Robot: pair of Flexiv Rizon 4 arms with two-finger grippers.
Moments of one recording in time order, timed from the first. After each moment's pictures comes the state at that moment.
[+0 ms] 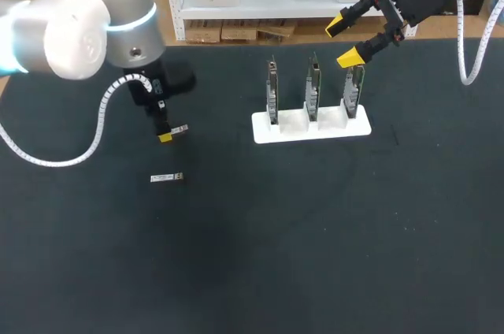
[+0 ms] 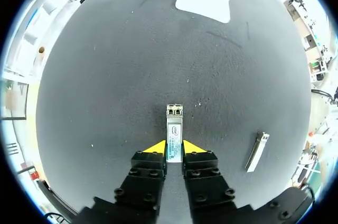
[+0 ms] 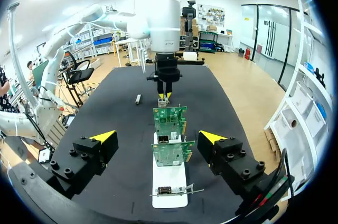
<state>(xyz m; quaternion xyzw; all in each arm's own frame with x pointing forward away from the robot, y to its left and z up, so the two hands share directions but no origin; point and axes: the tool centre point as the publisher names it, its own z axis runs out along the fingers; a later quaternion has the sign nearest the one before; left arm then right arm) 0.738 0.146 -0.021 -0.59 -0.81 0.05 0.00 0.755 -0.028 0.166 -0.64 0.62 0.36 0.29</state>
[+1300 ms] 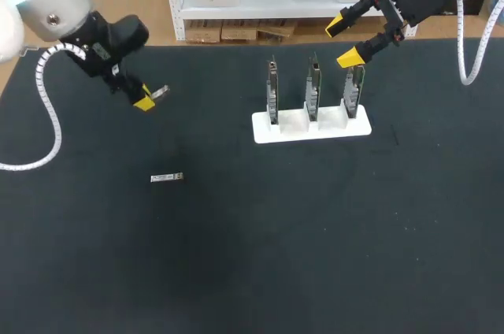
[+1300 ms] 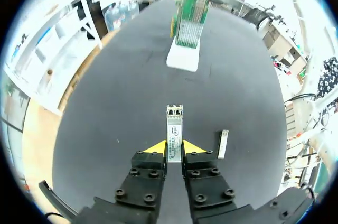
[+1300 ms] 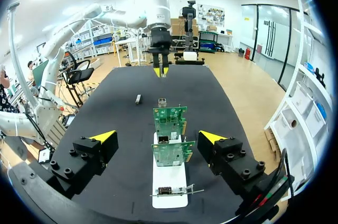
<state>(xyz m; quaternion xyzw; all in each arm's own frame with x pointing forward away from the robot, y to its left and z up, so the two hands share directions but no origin) 0.733 0.151 0.080 -0.59 -0.77 0.17 -0.16 0.755 -0.028 0.166 -0.64 0.62 0.36 0.29</state>
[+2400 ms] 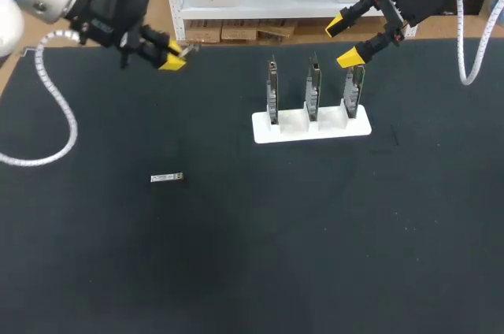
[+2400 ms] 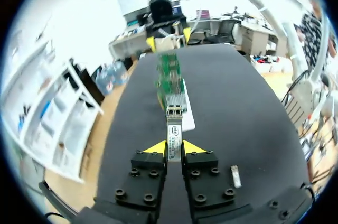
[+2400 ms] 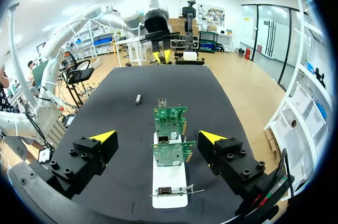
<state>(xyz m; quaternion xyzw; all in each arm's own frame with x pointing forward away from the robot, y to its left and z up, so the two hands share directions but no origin) 0.754 0.074 0.159 -0.69 -0.60 0.21 -0.33 0.755 -0.028 0.166 -0.64 0.62 0.36 0.29</state>
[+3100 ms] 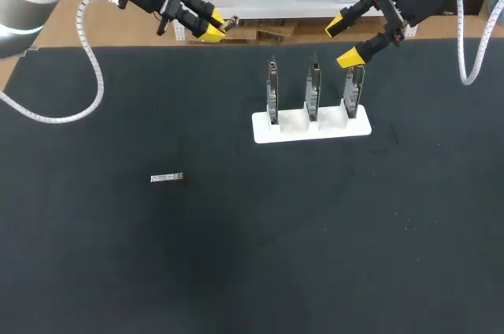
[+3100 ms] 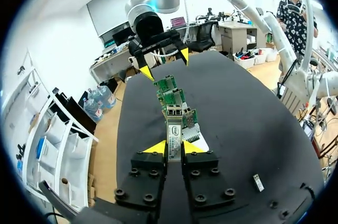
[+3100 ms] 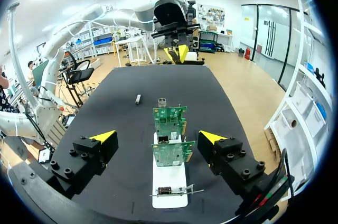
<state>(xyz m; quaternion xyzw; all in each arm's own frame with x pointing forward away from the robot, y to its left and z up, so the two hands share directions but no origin) 0.789 0.016 0.182 -0.75 -0.53 0.24 -0.33 0.755 -0.028 0.166 -0.64 0.62 0.36 0.29</state>
